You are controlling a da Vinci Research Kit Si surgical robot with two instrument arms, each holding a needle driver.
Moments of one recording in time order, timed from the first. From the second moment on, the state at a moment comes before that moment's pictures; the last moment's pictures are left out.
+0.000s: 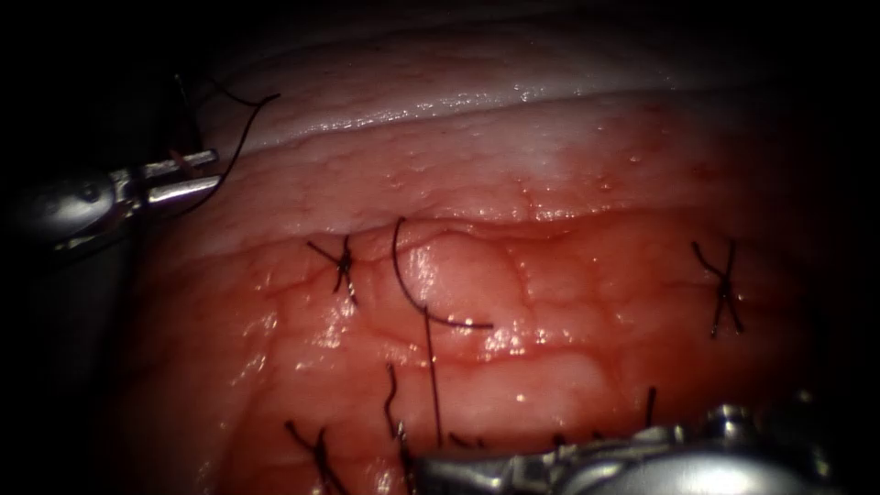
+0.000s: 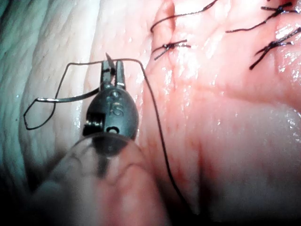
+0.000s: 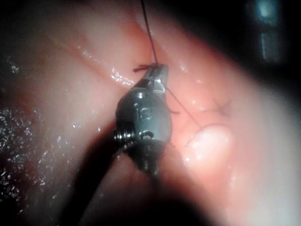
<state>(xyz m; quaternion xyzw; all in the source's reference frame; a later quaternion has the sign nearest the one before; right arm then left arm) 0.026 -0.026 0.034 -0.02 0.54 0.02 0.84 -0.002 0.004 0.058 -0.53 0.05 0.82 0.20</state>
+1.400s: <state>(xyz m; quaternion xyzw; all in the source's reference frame) 0.015 -0.017 0.039 -0.10 0.48 0.16 0.86 -0.006 0.009 0.066 -0.52 0.08 0.83 0.20</state>
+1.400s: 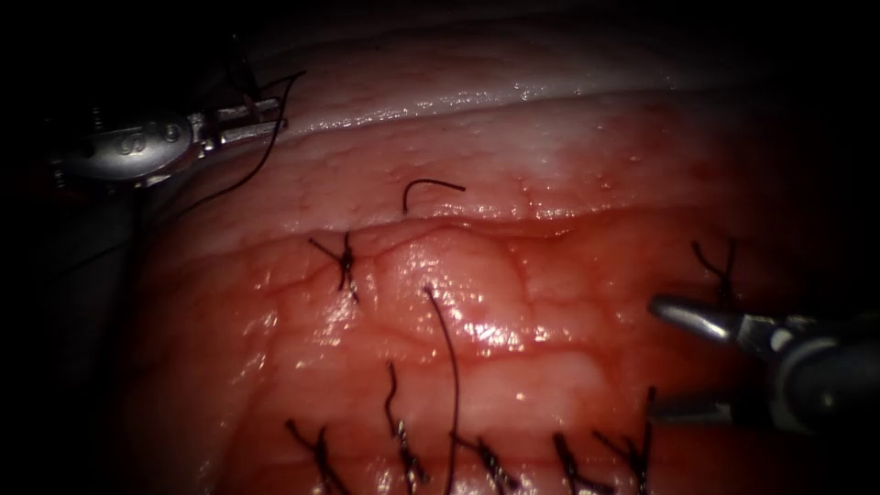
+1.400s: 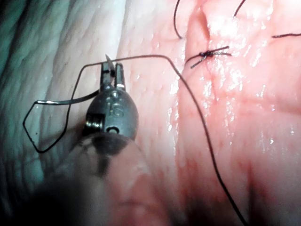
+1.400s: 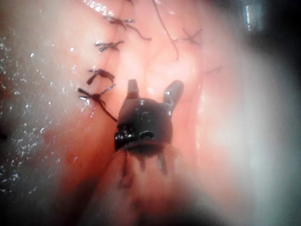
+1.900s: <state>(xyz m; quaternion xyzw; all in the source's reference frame) 0.024 -0.010 0.048 -0.12 0.62 0.28 0.73 -0.008 0.008 0.072 -0.49 0.05 0.85 0.19</state>
